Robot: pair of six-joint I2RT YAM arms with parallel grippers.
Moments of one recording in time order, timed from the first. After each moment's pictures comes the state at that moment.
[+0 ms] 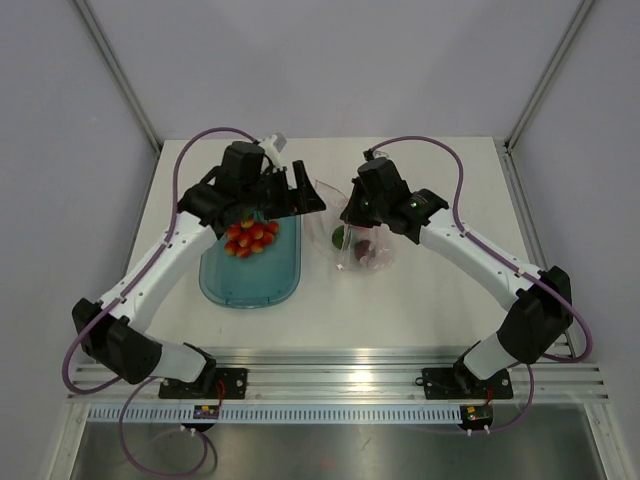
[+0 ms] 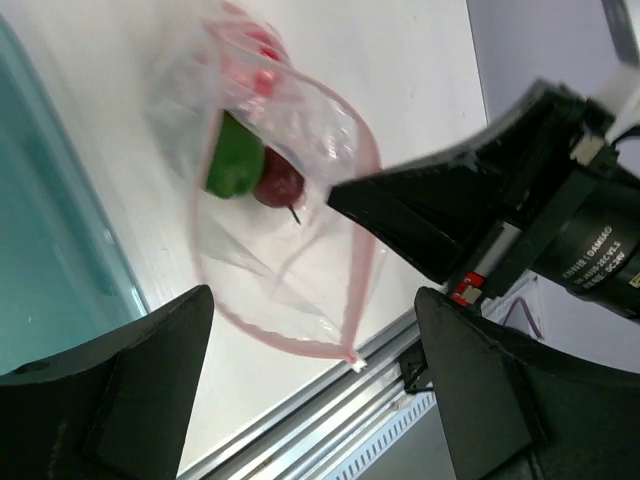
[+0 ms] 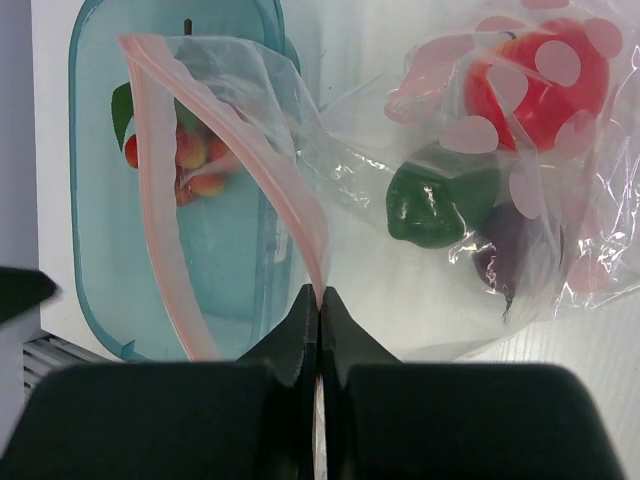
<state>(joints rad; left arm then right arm) -0.54 1.40 1.44 -0.65 0.28 -0.61 0.67 1.54 1.40 -0.55 0.08 0.71</state>
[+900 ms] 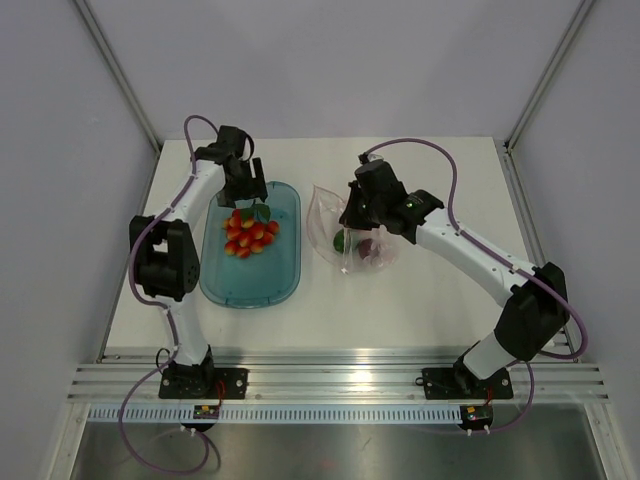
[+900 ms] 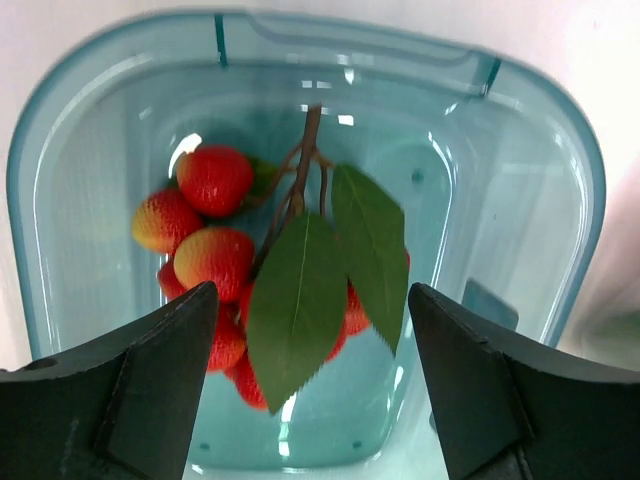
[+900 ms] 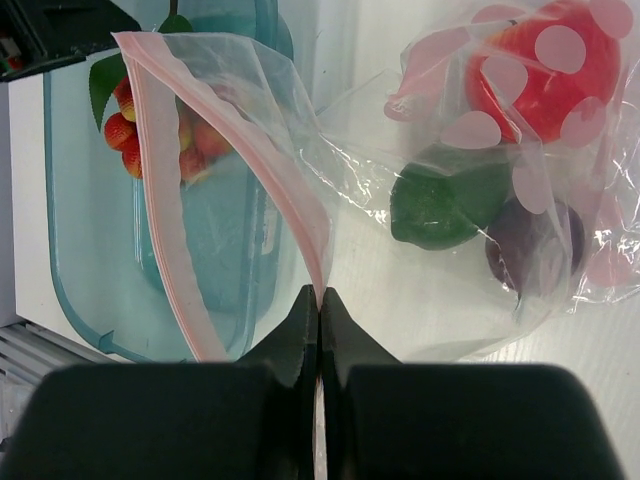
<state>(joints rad) -0.17 1.92 1.68 -0.84 -0.03 -0.37 0.68 1.56 1.39 -0.54 0.06 0.66</state>
